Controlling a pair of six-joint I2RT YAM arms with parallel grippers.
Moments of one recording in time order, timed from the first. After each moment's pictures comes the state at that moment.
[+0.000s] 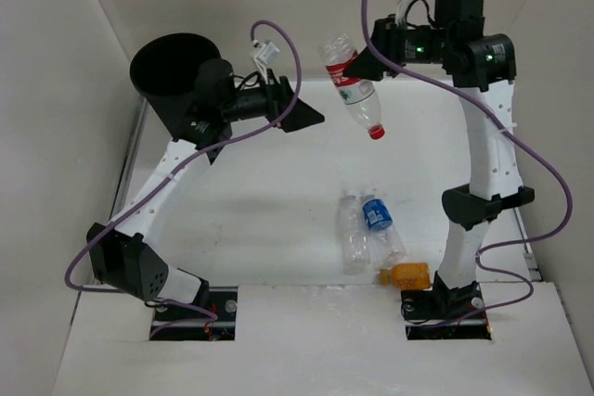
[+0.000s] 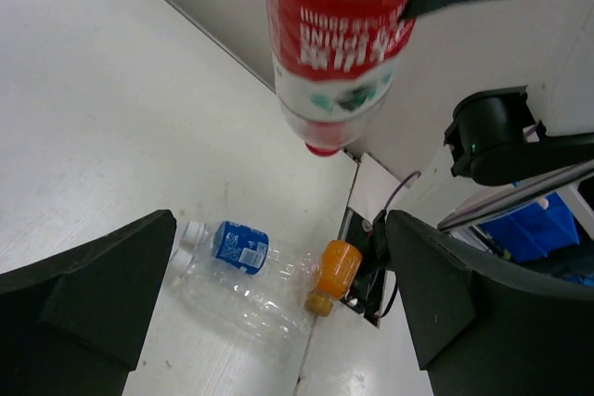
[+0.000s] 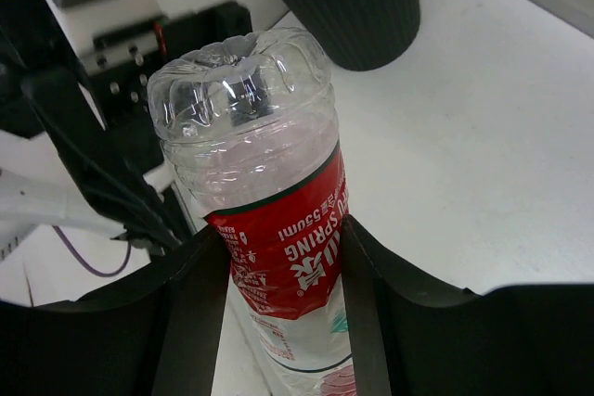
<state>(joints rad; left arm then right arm) -0.37 1.39 1.39 -0.08 0.89 -0.55 0.35 1.96 2.74 -1.22 -0.76 0.12</state>
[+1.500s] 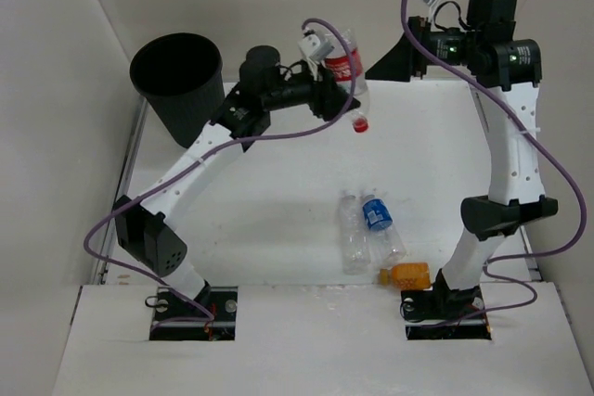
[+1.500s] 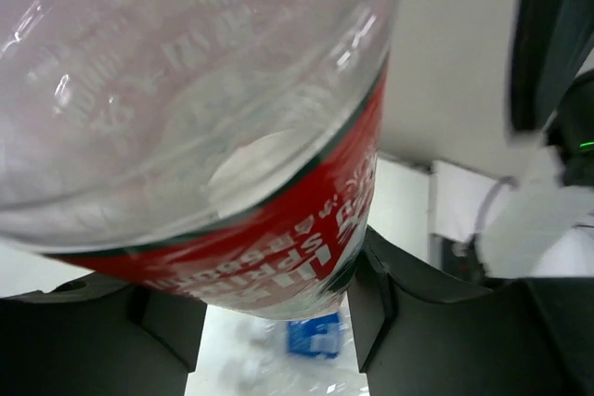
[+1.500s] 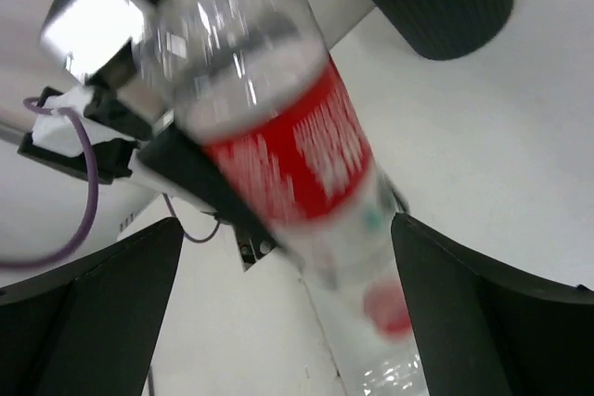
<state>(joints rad) -0.66 1.61 1.65 -0.05 0.66 -0.22 0.18 1.81 2.49 -1.09 -1.09 0.25</state>
